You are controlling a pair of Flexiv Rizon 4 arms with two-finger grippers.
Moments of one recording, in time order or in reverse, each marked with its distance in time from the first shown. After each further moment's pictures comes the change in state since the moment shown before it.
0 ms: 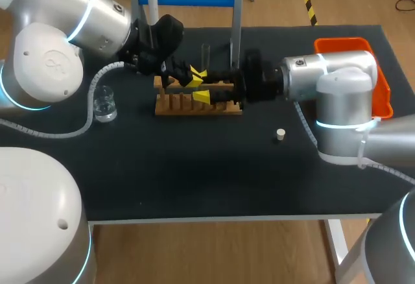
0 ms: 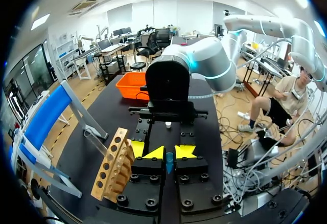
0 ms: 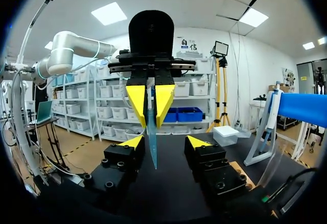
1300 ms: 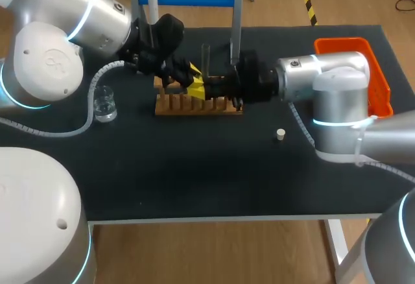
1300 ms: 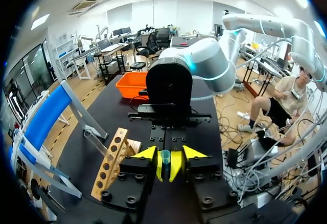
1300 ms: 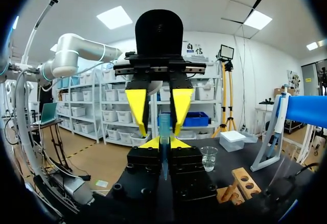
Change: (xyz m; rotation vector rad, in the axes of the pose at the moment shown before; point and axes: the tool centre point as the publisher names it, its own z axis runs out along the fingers) left arm -0.001 -0.001 0.000 -0.002 0.002 0.000; right arm 0.009 0.004 0.009 -0.039 0.051 -0.004
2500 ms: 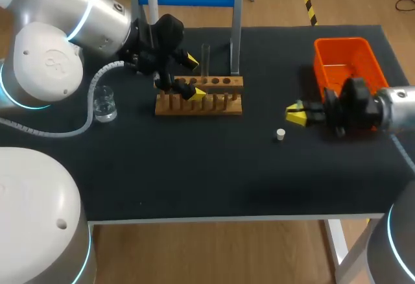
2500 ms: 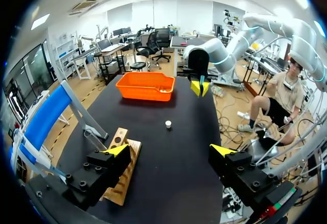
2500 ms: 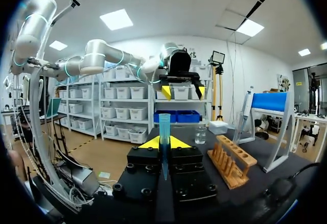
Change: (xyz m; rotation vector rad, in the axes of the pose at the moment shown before) left arm 0.000 0.000 0.000 0.001 -0.001 0.000; right arm 0.079 -0.027 -0.207 0.000 -0.084 -0.024
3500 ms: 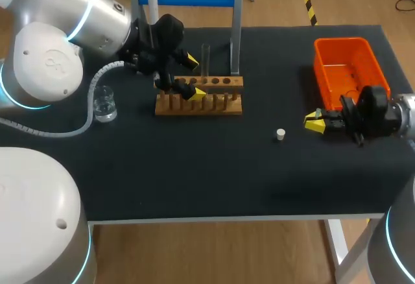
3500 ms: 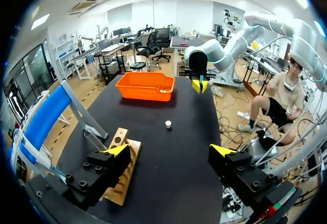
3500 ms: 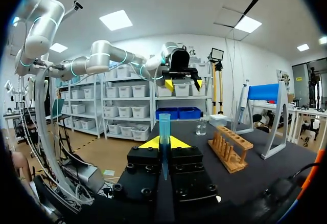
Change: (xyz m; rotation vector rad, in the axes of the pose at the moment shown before) left arm 0.000 0.000 0.000 0.000 0.000 0.000; right arm 0.006 -0.018 -0.036 0.016 0.012 0.028
